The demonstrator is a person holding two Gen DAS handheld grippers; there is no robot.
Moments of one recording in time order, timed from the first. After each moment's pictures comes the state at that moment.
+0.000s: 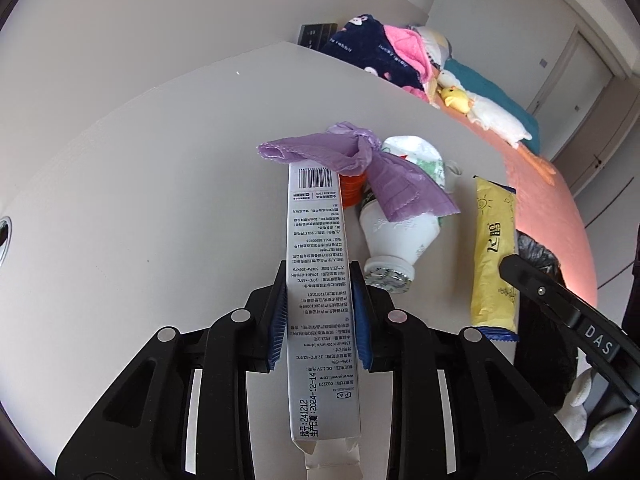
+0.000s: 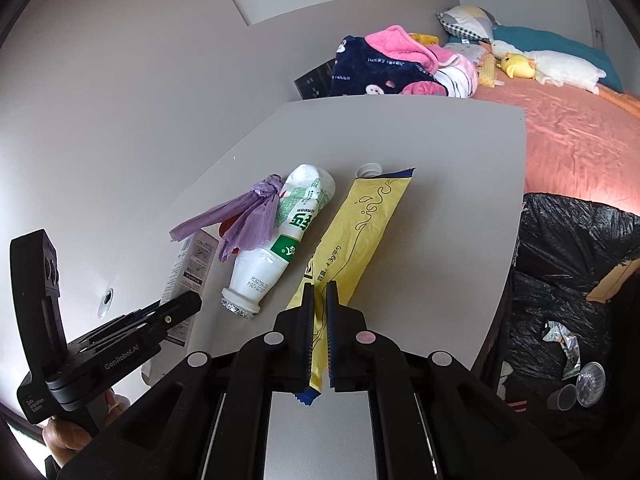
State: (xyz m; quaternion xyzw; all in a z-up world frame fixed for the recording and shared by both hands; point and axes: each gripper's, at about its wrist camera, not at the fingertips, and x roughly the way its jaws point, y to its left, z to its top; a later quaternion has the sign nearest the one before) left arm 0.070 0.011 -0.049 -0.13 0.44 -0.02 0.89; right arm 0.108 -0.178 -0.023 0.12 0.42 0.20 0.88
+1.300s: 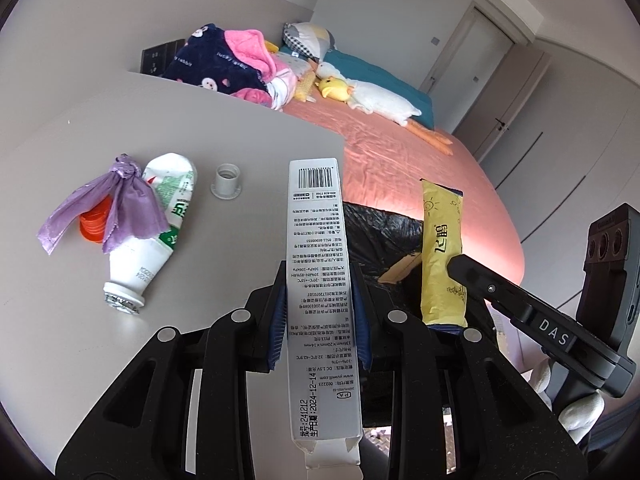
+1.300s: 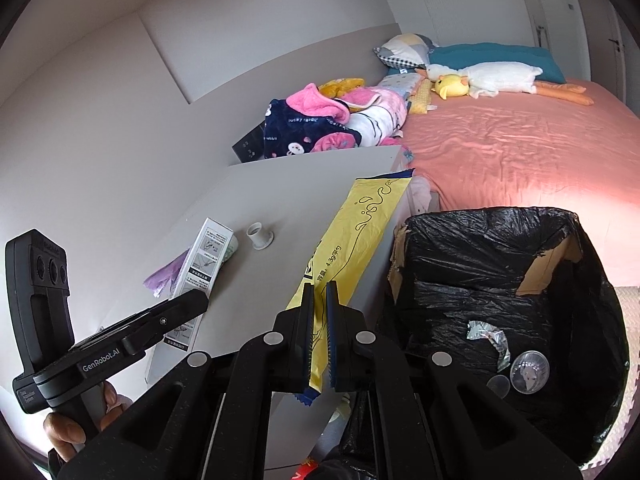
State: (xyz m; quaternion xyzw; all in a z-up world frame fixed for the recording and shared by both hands) left arm 0.079 -0.128 -0.010 -0.11 0.40 -0.21 0.88; right arm 0.064 -0.313 0.013 0.16 0.37 0.12 0.91
